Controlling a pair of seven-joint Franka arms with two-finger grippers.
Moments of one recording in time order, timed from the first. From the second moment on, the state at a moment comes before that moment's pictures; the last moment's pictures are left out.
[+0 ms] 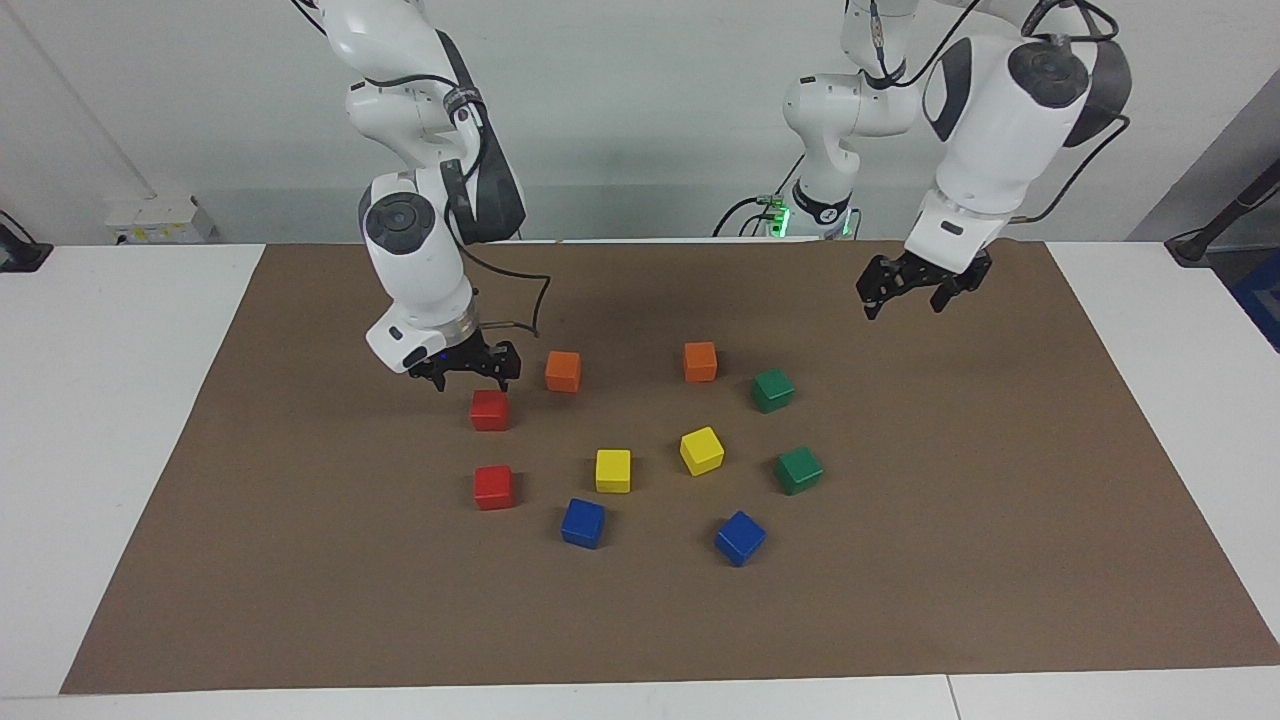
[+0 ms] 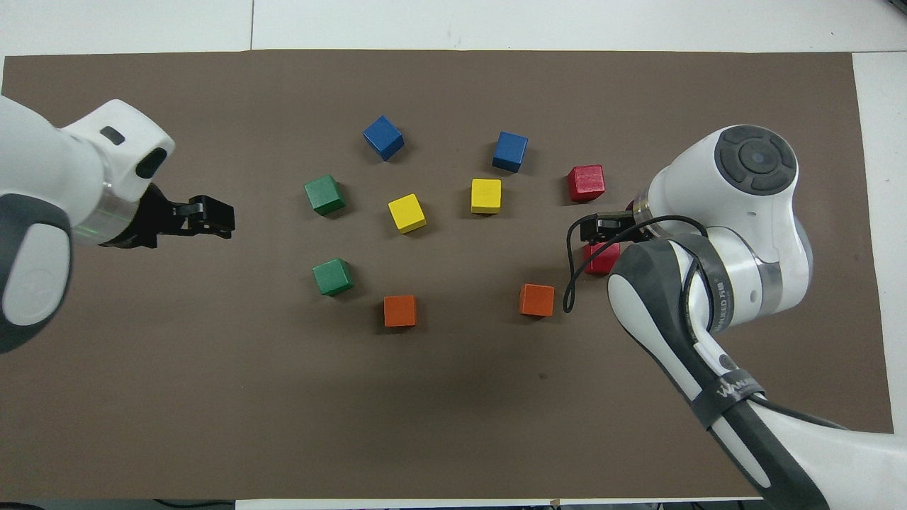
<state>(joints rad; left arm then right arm) -0.18 -0.01 -0.08 -1.82 -0.01 1.79 -0.32 0.22 0.16 0.02 -1.96 0.02 2.08 0.29</state>
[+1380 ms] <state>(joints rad) -0.37 0.14 -0.08 -2.11 -0.01 2.23 -0.76 0.23 0.23 0.02 -2.11 0.02 2.35 0.29</state>
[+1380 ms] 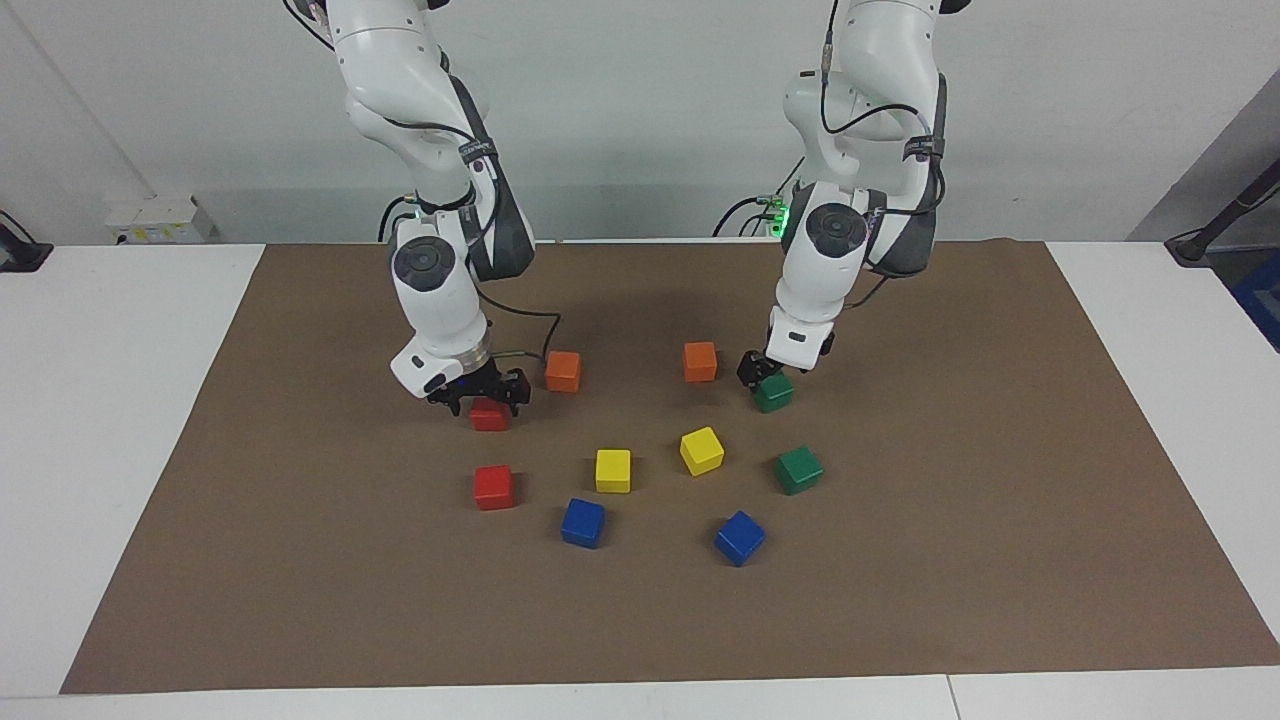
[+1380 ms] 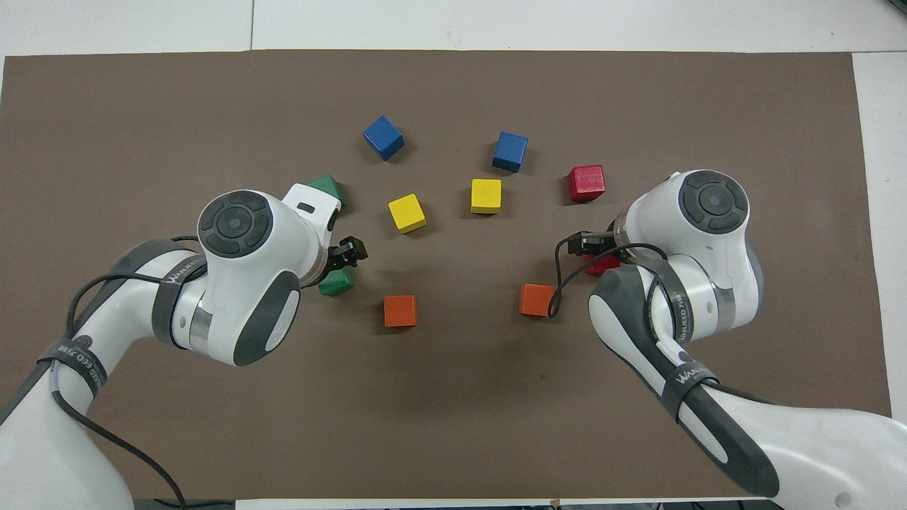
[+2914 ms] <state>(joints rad) -0.40 0.20 -0.07 -2.18 -0.01 2.36 -0.77 -0.14 0.23 0.00 -1.99 0.01 2.25 -0.15</state>
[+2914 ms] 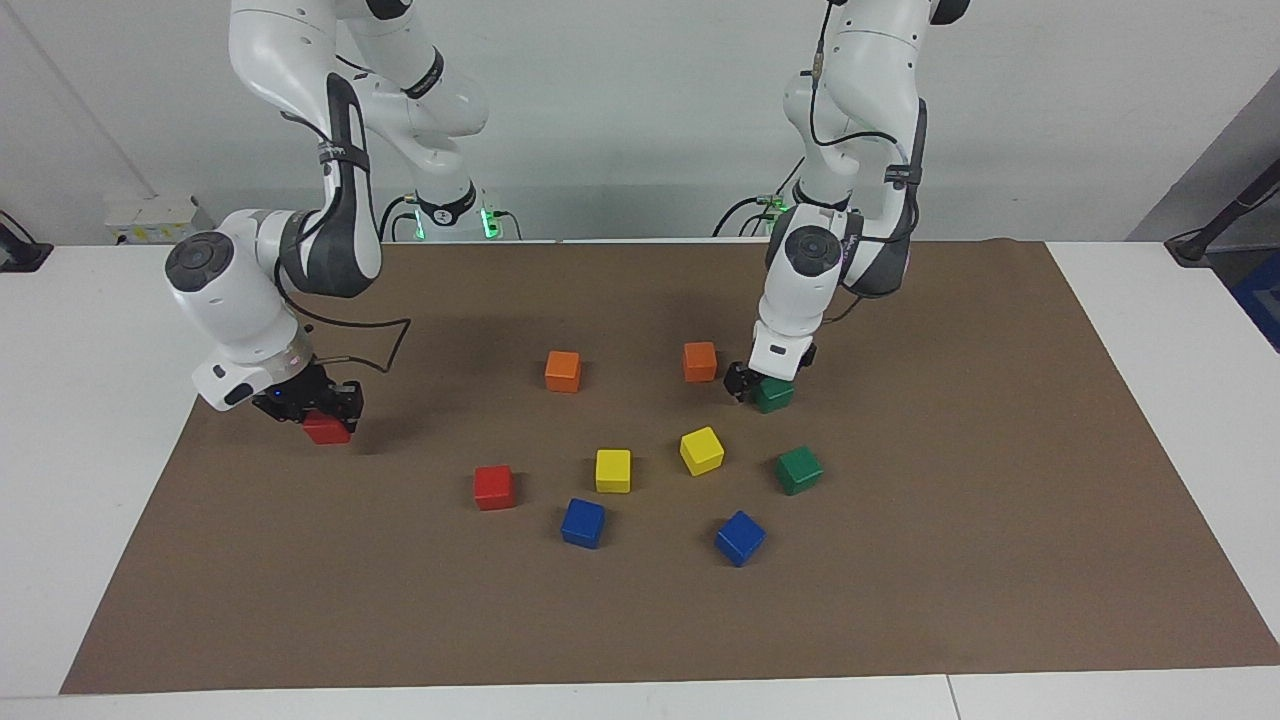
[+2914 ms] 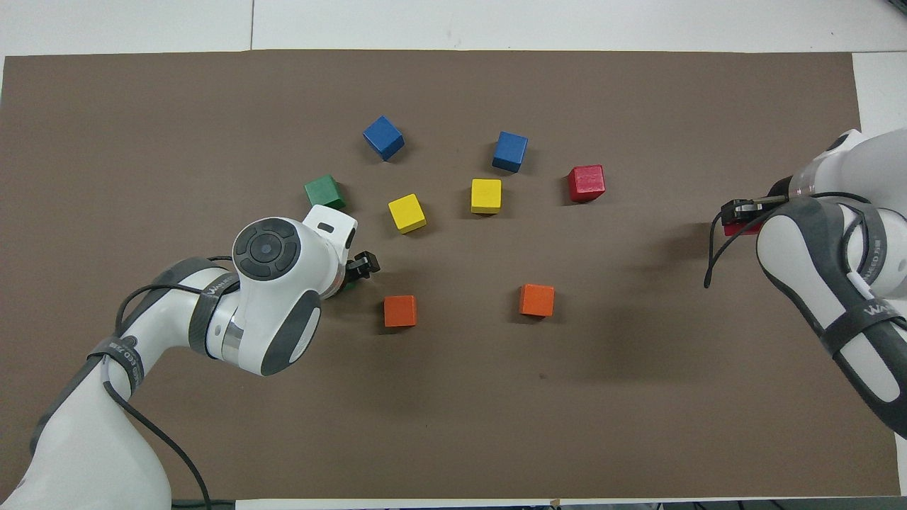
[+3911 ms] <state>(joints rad) -0.10 0.12 -0.04 -2.05 0.00 2.18 -0.20 -0.17 0.31 0.00 -2.04 0.01 2.39 -0.21</state>
